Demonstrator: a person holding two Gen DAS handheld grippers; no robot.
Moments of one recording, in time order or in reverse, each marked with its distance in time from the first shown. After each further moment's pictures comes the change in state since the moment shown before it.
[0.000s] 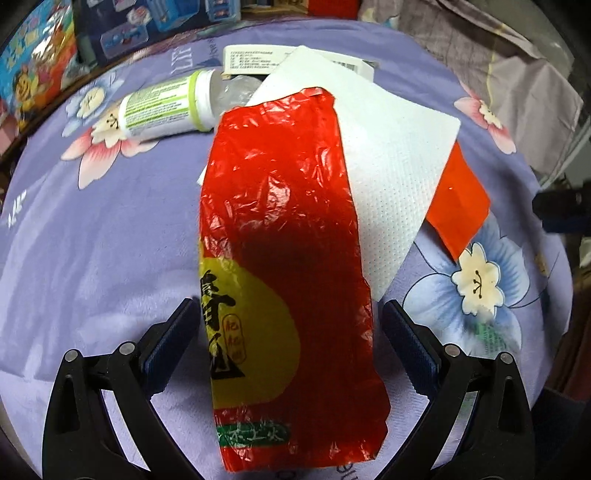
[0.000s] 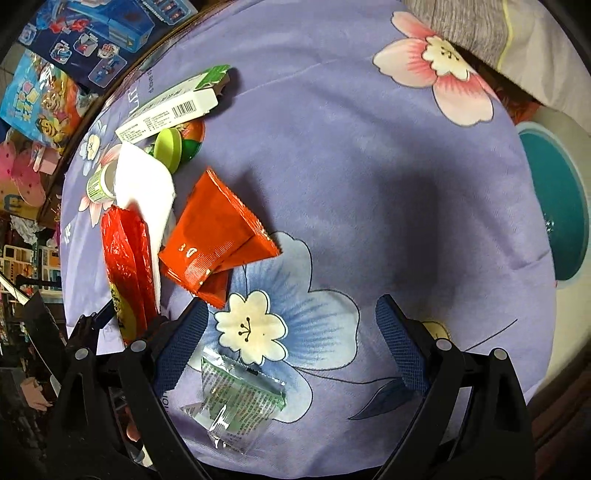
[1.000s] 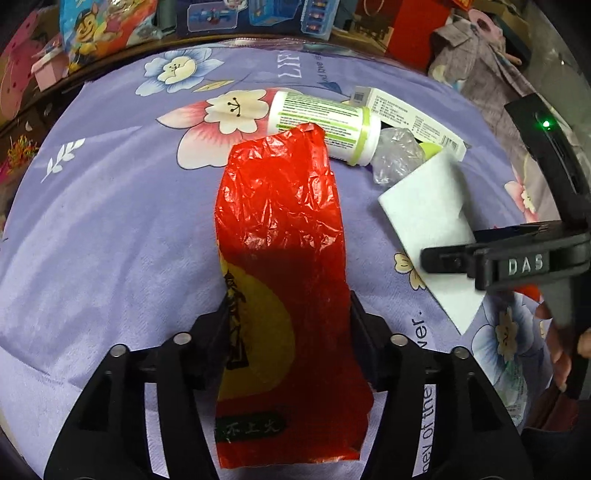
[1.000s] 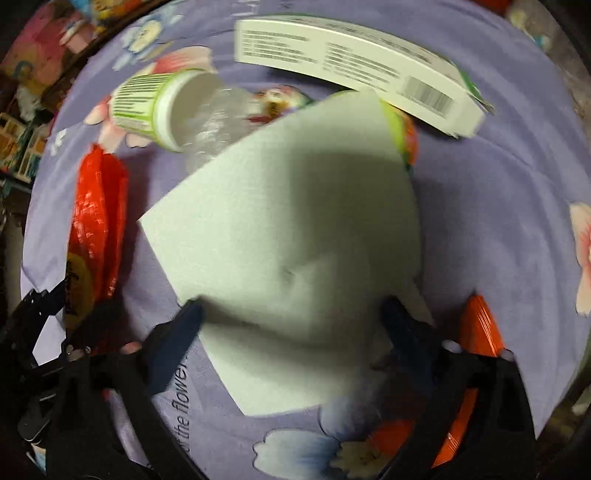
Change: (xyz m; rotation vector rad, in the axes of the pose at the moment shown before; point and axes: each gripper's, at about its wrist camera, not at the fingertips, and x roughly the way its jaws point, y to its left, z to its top) left arm -0.023 0.106 -0.001 -0.250 -0.065 -0.009; right arm 0.107 0.167 0.037 -0.459 0.088 -0.131
